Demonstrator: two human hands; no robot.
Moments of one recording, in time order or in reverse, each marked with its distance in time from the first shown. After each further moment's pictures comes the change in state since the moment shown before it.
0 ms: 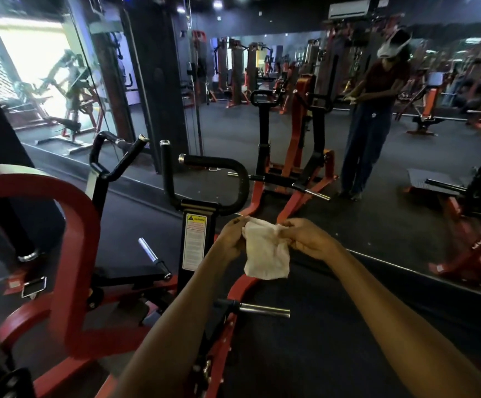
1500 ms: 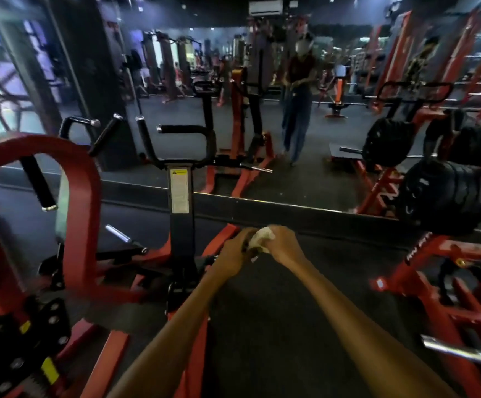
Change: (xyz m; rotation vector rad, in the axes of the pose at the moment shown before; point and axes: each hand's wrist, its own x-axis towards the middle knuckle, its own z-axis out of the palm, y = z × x) left_hand -0.347 -0.108 -0.051 1.008 -0.391 0.401; right_hand -0.321 0.100 0.183 -0.619 0.493 -0.130
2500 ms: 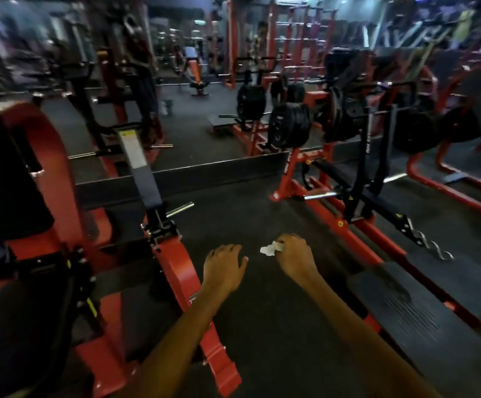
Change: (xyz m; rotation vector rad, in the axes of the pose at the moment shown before) left_hand -0.508 -0.077 -0.108 0.600 -0.290 0.330; right_hand -0.507 -0.205 0.225 -0.377 0.446 0.571
